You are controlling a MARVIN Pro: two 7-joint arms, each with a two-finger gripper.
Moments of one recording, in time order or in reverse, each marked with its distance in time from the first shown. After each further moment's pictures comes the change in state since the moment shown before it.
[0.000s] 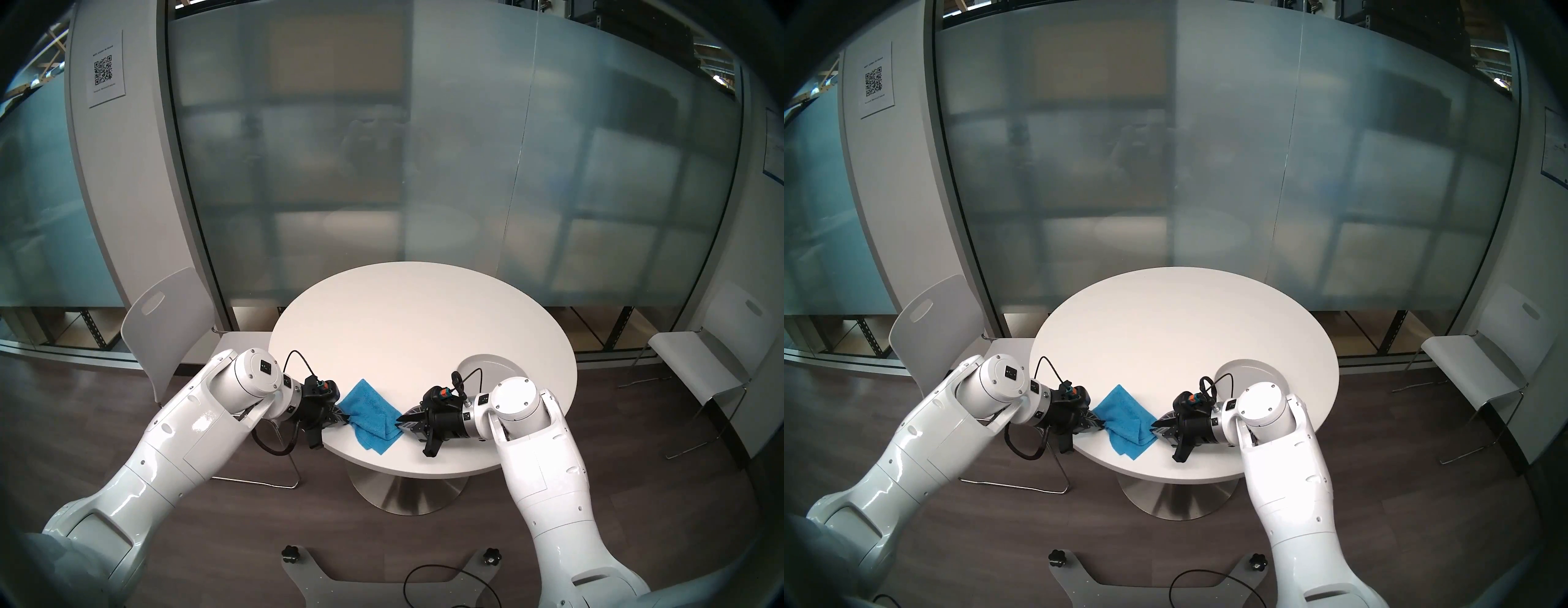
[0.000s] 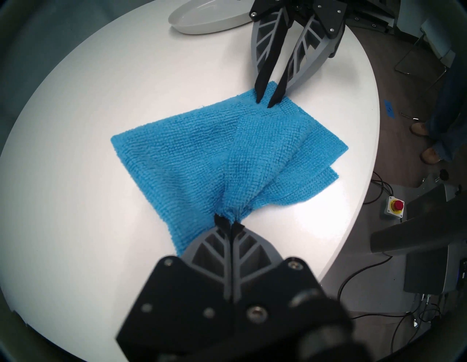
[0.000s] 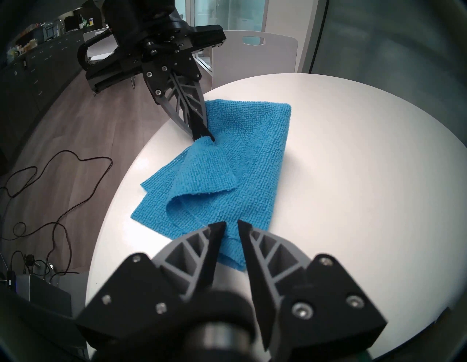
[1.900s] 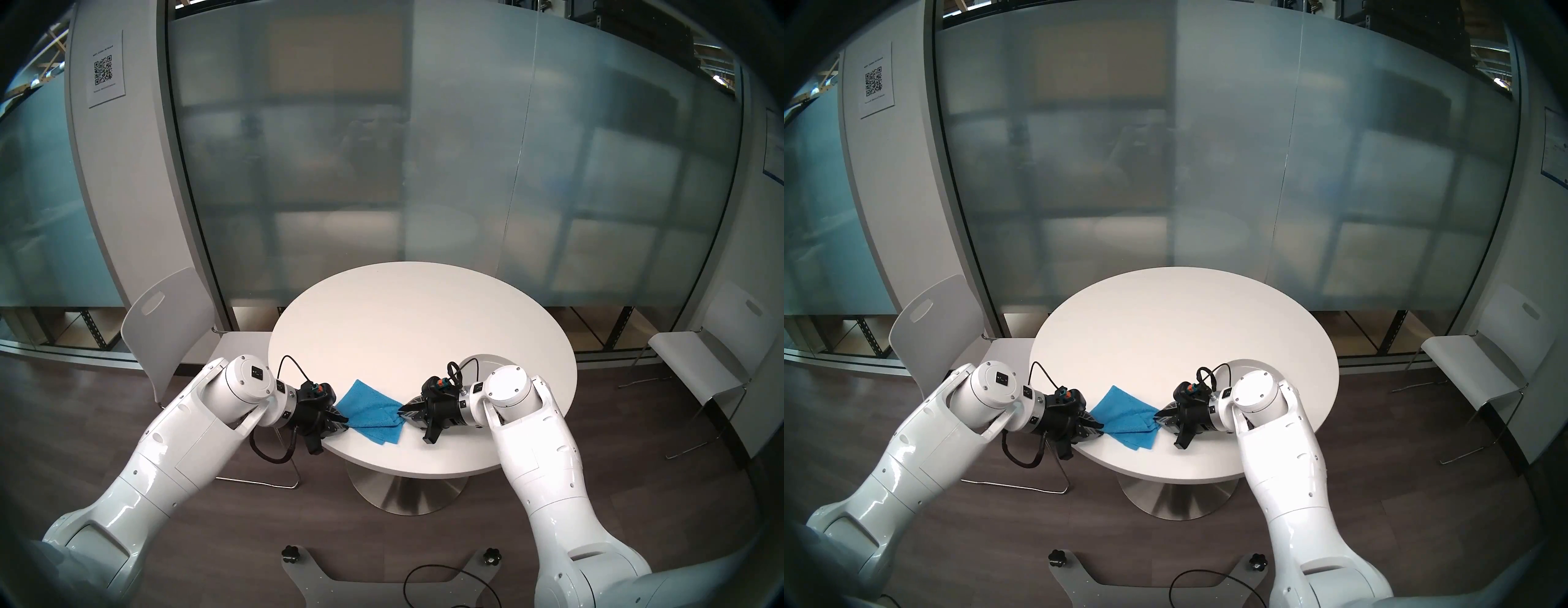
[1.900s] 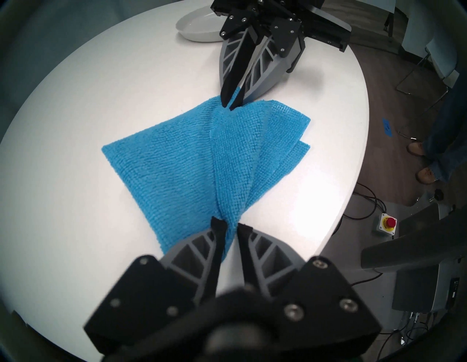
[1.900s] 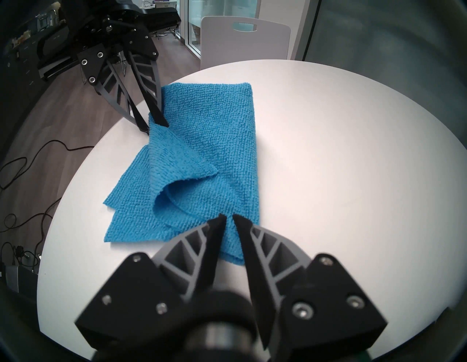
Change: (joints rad) left arm 0.057 0.000 -0.048 -0.028 -0.055 0.021 0.025; right arm 0.102 0.001 -0.005 0.127 -0.041 -0.019 -0.038
